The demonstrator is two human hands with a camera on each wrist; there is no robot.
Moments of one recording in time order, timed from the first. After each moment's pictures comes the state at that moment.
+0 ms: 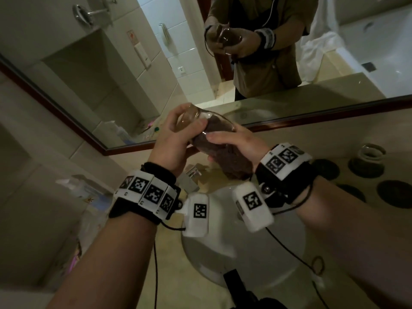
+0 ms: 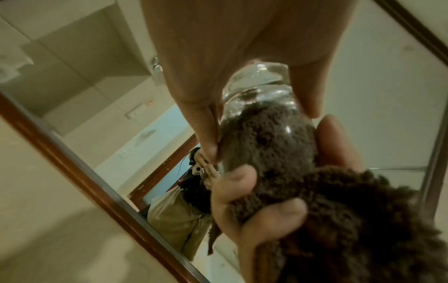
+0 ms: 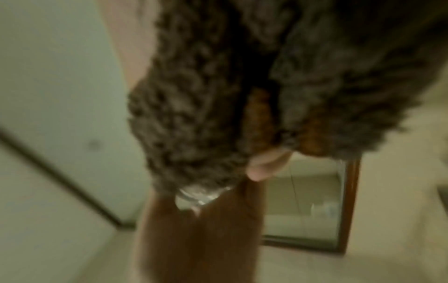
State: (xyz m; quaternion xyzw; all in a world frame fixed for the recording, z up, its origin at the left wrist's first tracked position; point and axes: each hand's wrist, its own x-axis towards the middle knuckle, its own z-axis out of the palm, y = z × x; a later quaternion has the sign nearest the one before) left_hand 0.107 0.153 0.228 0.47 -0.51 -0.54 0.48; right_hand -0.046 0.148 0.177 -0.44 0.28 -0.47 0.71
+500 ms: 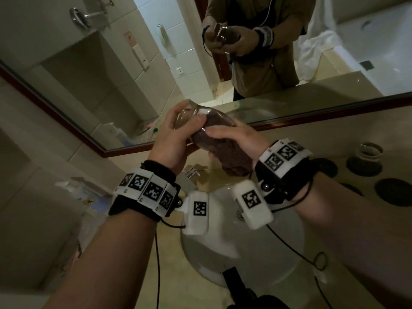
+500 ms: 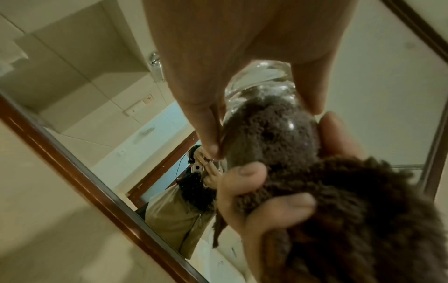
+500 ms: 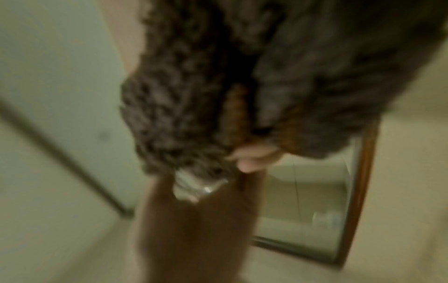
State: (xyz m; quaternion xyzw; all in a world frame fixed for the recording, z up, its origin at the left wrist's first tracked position) left_hand 0.099 0.147 0.229 0.46 -0.51 -0.54 0.48; right_hand -0.056 0.148 0.184 -0.44 0.27 -0.47 0.71
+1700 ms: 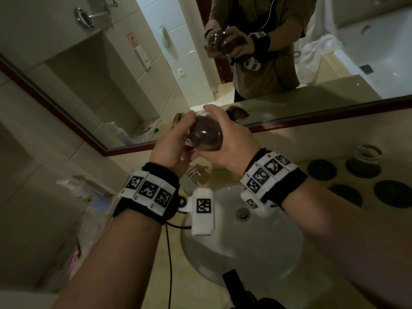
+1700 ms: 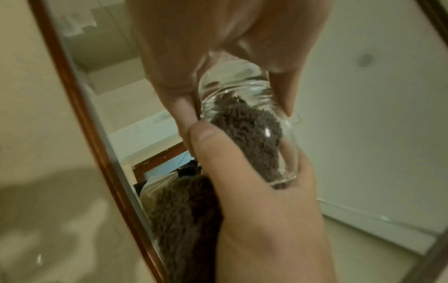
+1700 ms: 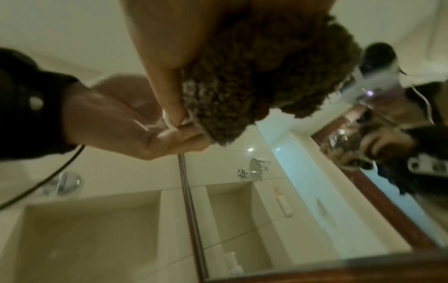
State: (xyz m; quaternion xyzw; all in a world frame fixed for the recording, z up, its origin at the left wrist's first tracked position) left_hand 0.102 0.160 0.228 0.46 -0.48 -0.57 0.47; right_hand -0.038 0.165 0.188 -0.72 0.44 -0.47 0.26
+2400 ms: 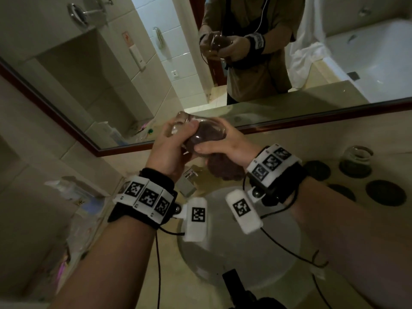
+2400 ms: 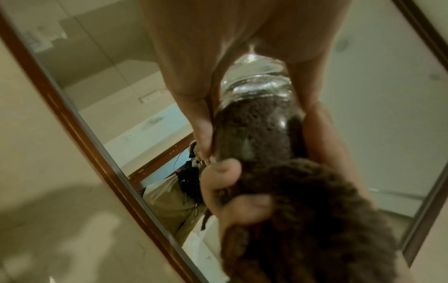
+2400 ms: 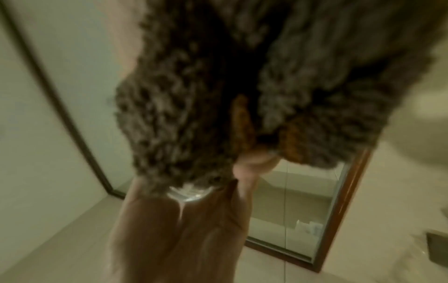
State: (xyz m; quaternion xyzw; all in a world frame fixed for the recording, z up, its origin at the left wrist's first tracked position) left_hand 0.118 0.161 0.219 0.45 -0.45 -0.56 0.52; right_hand -0.022 0.152 0.177 -0.54 0.37 -0.48 0.58
